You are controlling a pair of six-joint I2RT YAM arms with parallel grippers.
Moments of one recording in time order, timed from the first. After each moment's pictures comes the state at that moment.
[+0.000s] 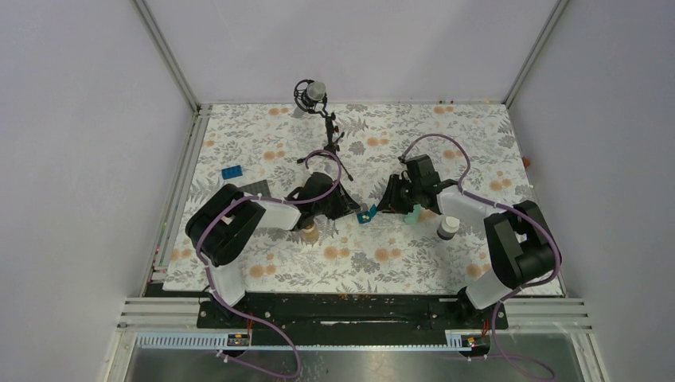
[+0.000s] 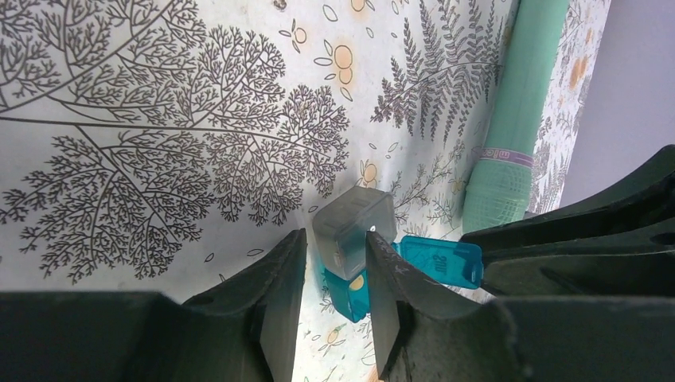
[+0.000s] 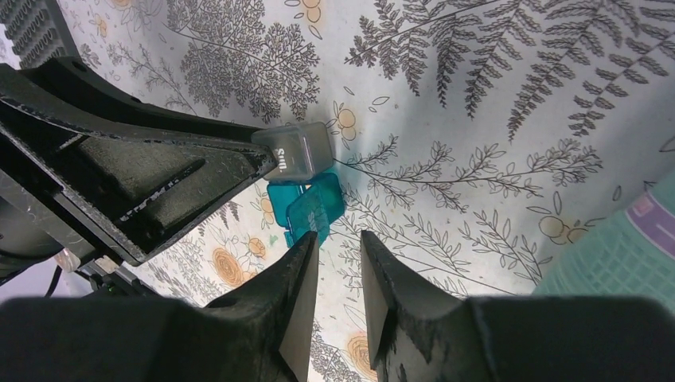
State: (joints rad) left arm -0.67 1.82 0.79 0.39 0.14 -1.03; right arm 0.41 1.57 0.82 -0.17 -0.33 0.60
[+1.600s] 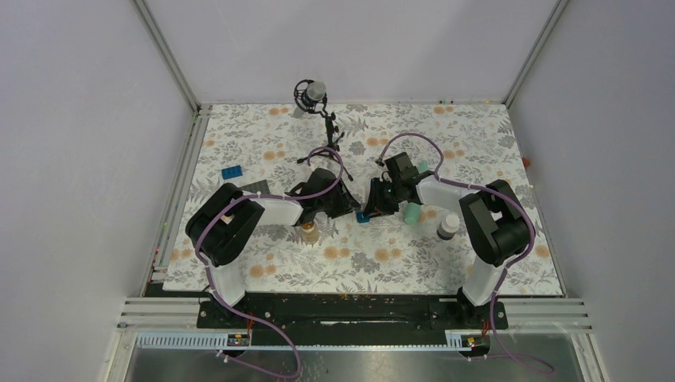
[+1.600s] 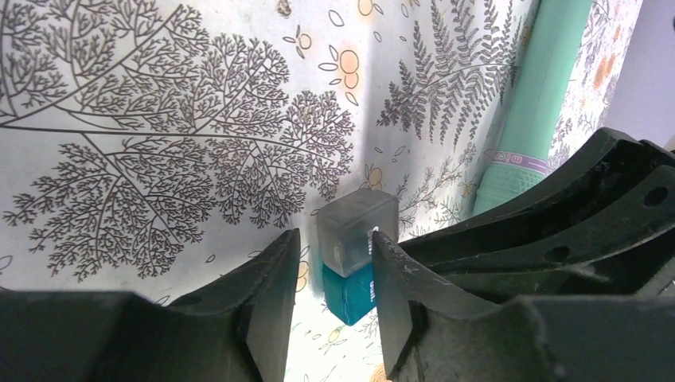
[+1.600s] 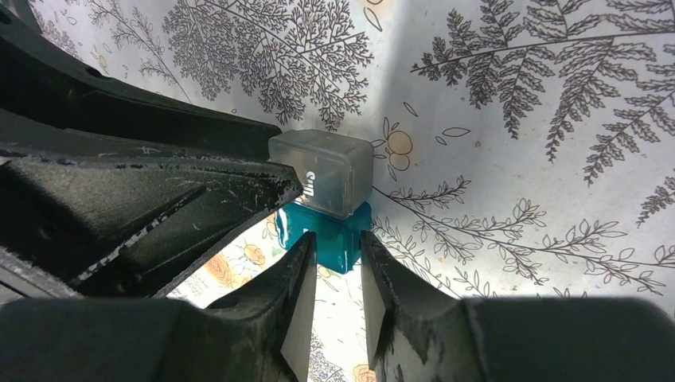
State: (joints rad) left arm -0.68 1.82 0.86 0.26 0.13 -1.01; right arm 0.49 1.78 0.99 -0.24 -0.38 0.51
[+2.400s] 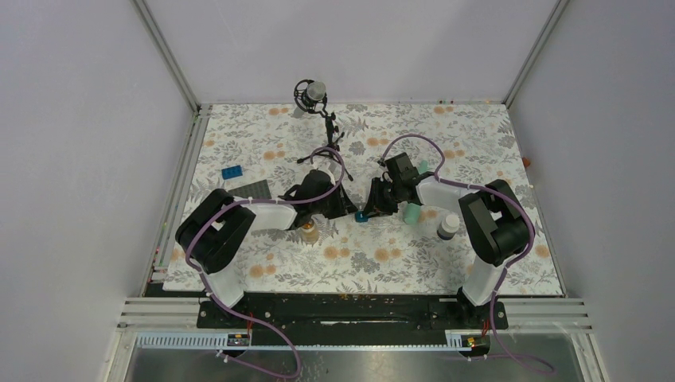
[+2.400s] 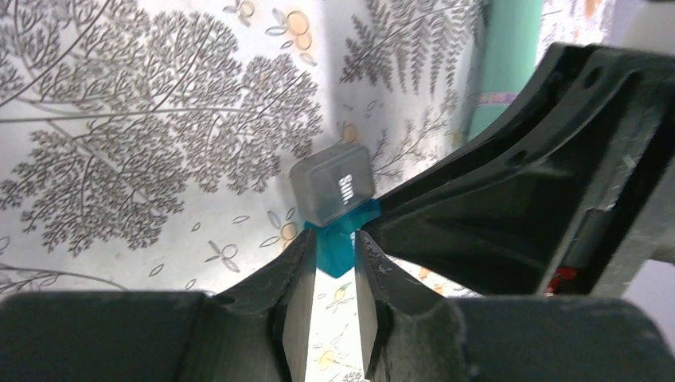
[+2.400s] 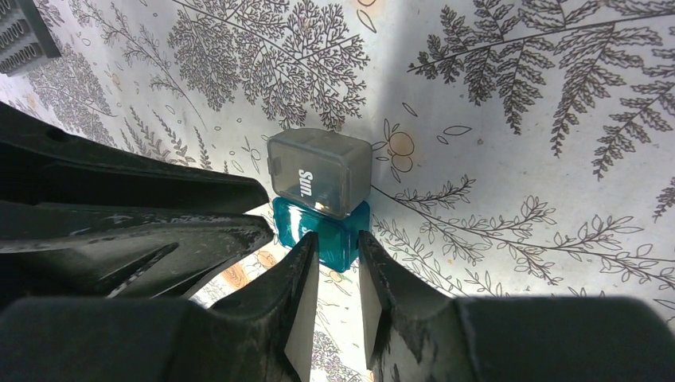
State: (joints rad) left arm -0.67 1.74 0.81 0.30 0.21 -0.86; right arm 0.49 1.79 0.98 -0.22 -0.38 0.58
